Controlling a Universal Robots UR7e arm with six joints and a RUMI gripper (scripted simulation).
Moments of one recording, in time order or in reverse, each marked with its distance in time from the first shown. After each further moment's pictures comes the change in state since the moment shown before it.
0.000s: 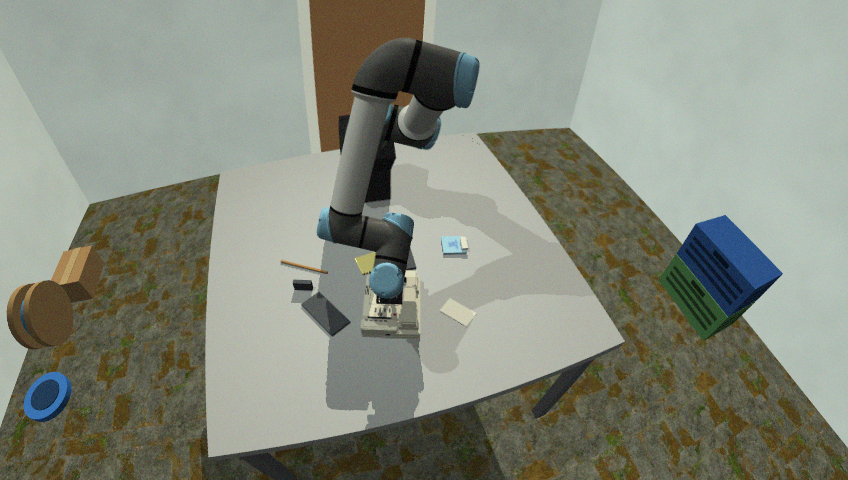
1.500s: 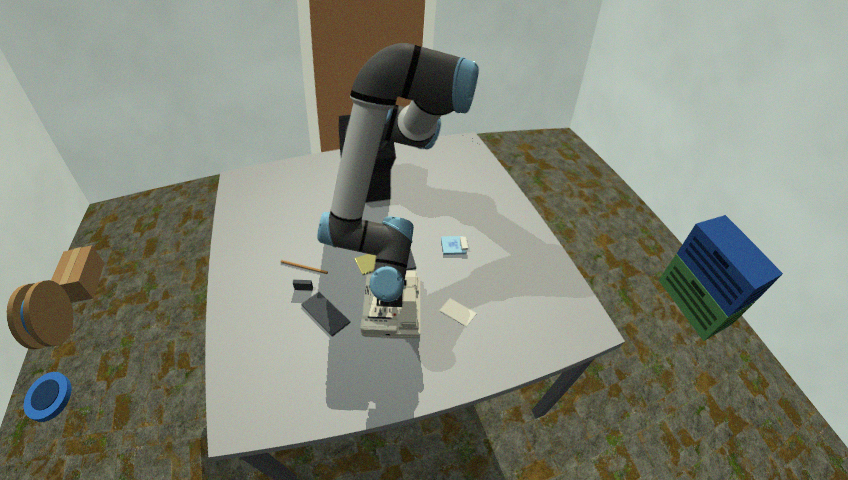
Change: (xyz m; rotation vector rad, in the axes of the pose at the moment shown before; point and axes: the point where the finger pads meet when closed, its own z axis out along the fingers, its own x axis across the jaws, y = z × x) arm 0.000 0.007 0.010 0.001 0.000 0.002
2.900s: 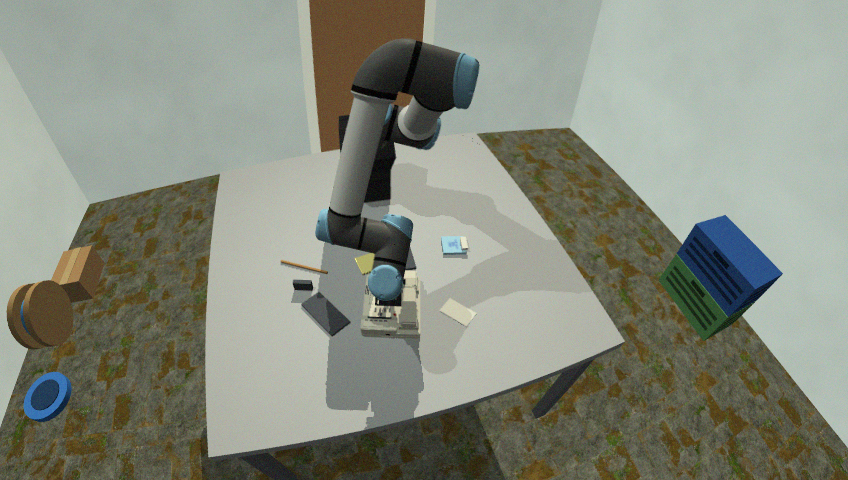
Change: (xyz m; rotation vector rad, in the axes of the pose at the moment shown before) arm -0.003 -0.002 -0.015 -0.002 -0.001 -0.002
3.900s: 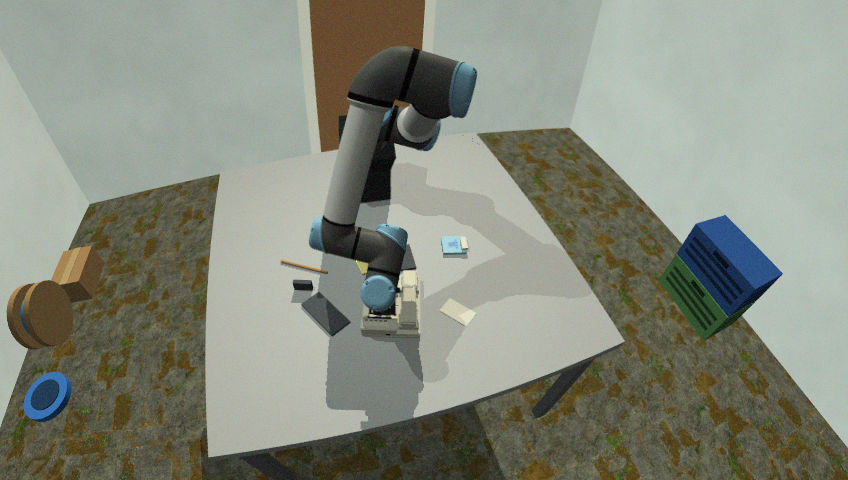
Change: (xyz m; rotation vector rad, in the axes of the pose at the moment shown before) arm -0.015 0.024 -0.007 0.001 0.000 0.002
